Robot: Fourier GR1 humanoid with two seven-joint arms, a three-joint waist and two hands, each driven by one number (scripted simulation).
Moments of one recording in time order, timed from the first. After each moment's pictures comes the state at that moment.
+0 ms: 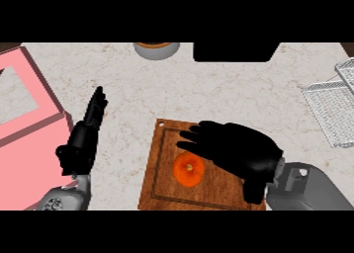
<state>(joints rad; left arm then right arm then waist) -0.11 0.07 -0.12 -1.58 -0.13 0.20 0.04 -0.44 -0.29 0.48 -1.80 0.80 0.82 0.00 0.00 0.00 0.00</state>
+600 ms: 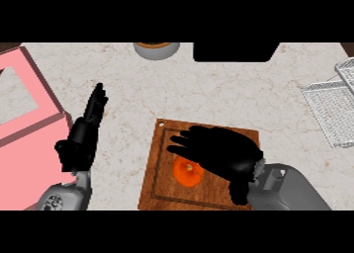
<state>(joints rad) -0.14 0.05 -0.10 -1.59 -0.15 0.18 0.07 -0.43 -0.18 0.49 -1.73 0.91 0.85 -0.03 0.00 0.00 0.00</state>
